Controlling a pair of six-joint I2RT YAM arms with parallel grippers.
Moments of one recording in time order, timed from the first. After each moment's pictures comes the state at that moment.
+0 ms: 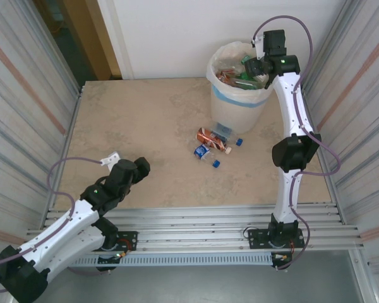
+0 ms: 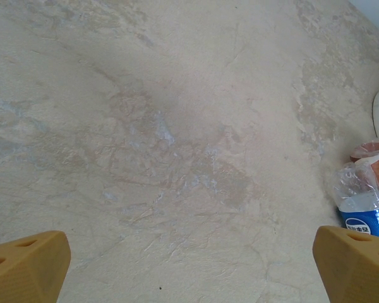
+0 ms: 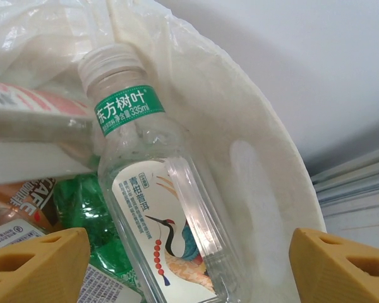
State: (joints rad) left arm -0.63 0.74 0.49 -0.50 -0.43 -0.99; right arm 0.12 2.18 2.52 -0.97 0.18 -0.26
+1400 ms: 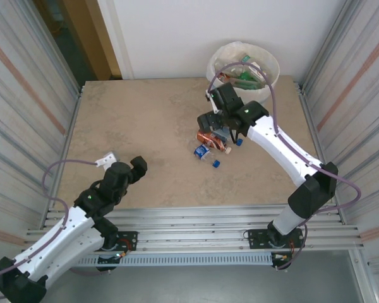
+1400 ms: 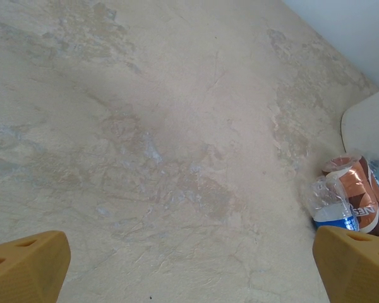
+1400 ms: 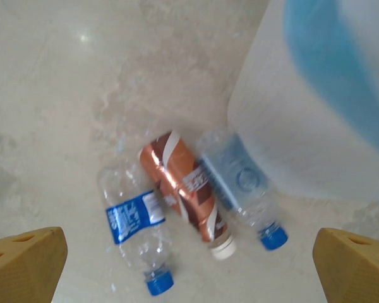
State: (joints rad) left arm -0.63 0.62 0.48 -0.50 -0.45 -0.95; right arm 0.63 1.60 1.61 -0.88 0.24 0.12
